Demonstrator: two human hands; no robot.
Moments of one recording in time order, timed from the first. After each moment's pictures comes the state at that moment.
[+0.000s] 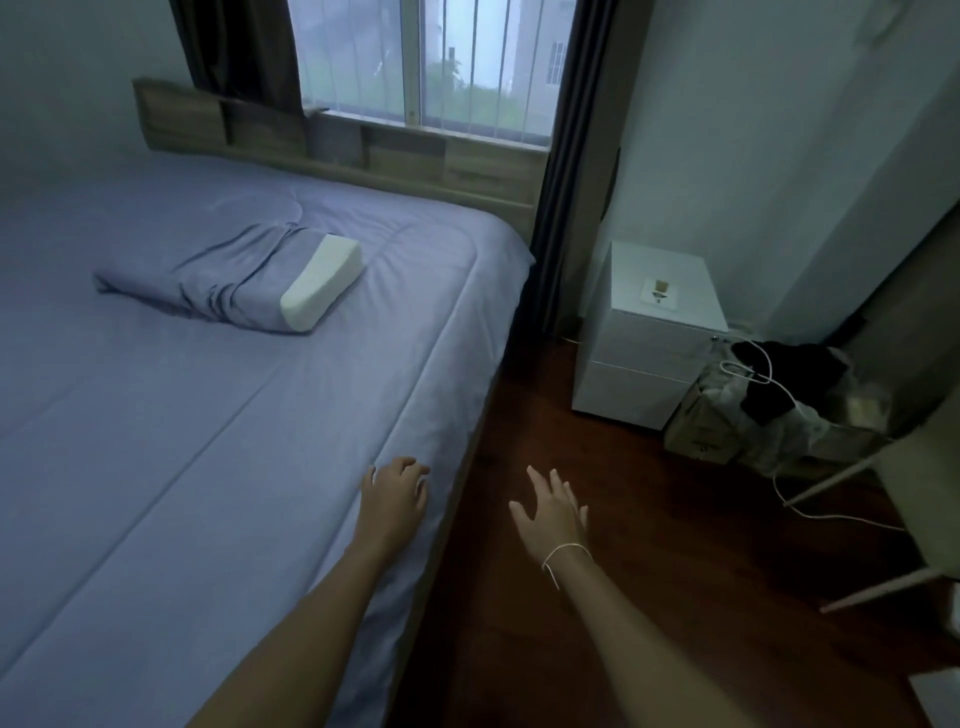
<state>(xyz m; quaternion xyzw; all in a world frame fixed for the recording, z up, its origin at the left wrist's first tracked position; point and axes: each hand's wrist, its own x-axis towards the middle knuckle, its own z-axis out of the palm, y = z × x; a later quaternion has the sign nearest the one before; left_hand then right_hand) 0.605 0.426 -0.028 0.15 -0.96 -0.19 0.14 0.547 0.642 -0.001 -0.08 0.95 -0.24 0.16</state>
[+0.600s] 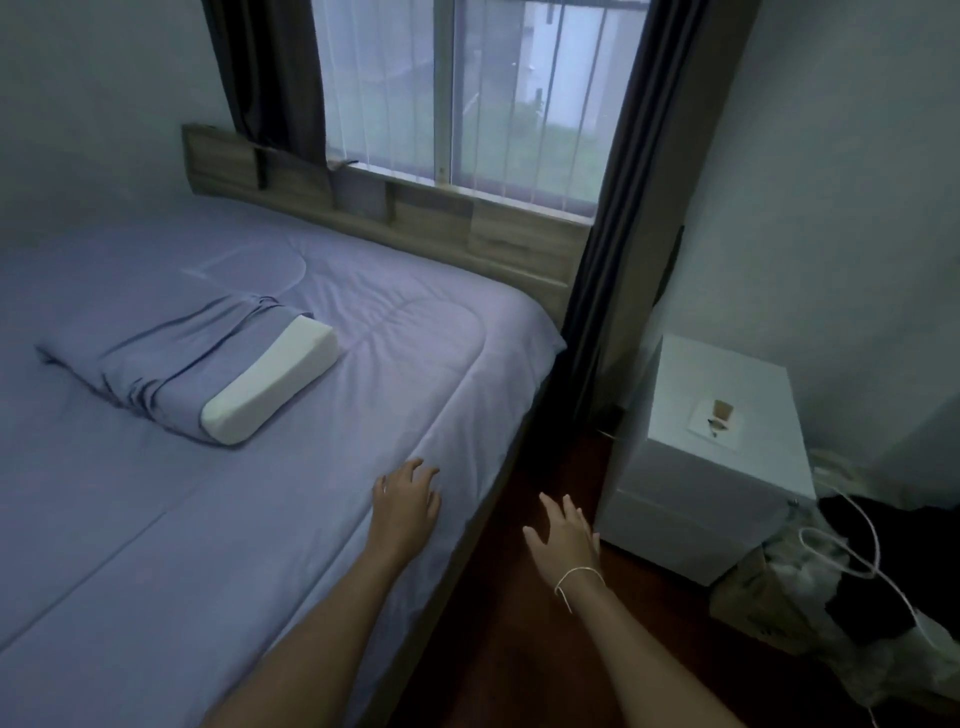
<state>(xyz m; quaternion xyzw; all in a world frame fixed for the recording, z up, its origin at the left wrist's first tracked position) 0.213 0.402 -0.006 0.25 -0.94 -0.17 0.16 0.126 0.609 0.001 -0.15 0.94 -0.23 0.19</state>
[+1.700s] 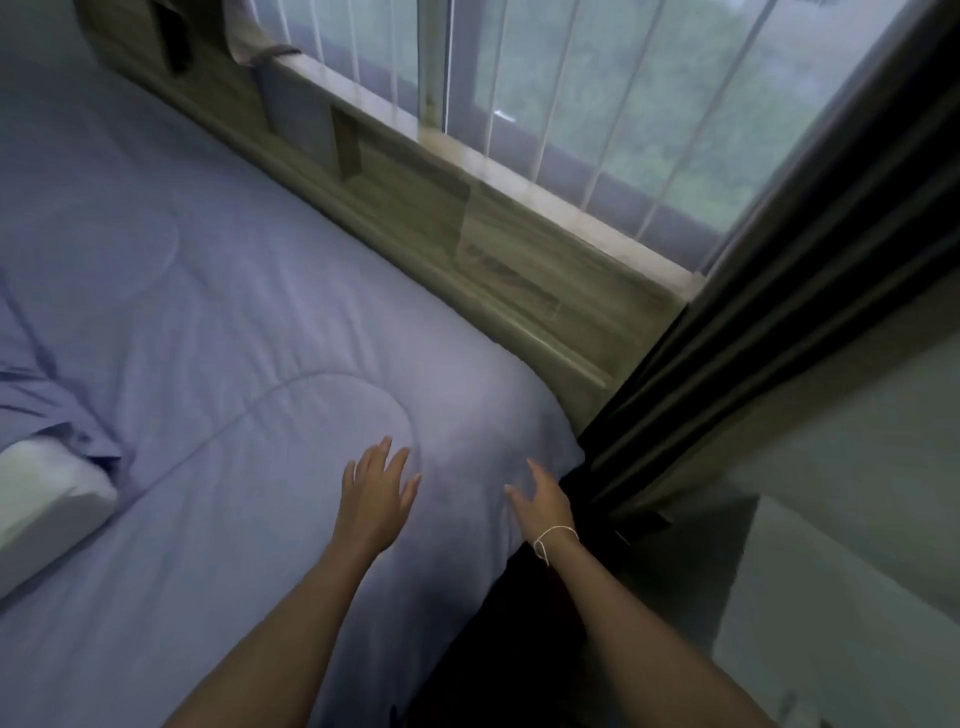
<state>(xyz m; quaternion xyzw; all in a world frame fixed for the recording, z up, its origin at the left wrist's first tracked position) -0.355 0.167 -0.097 0.36 -0.91 -0.20 0.02 -0.518 0.327 -0.081 -0.17 0.88 -0.28 0.34</state>
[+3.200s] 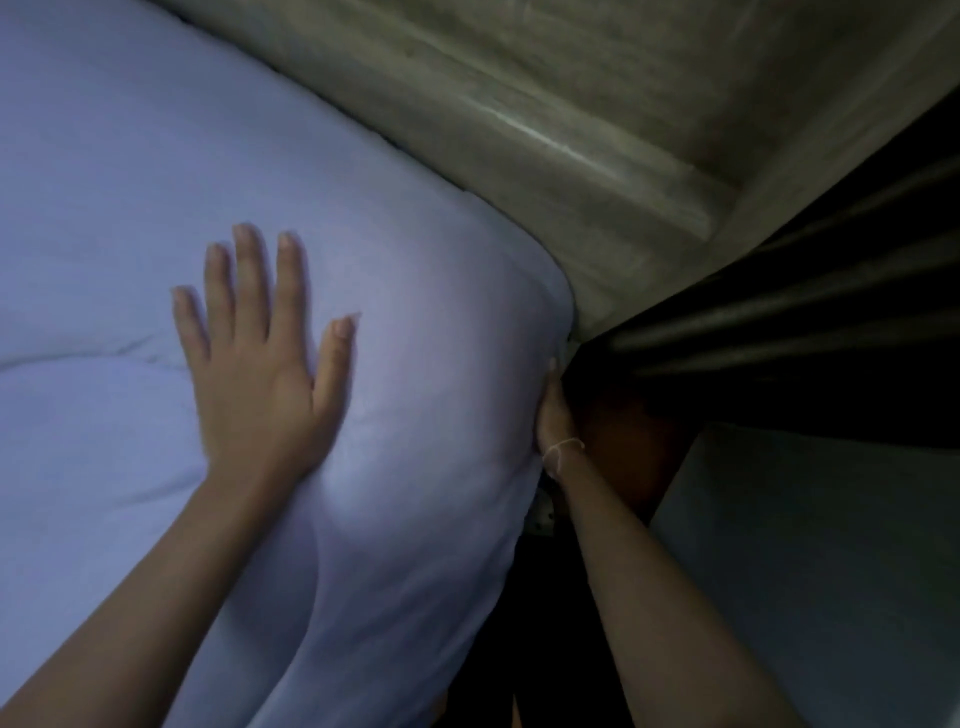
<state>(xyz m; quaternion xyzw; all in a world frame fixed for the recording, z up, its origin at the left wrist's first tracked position) -0.549 0.093 -0.219 0.36 -0.93 -0.01 0.00 -0.664 0.283 -0.431 0.19 0.66 -0.59 0.43</state>
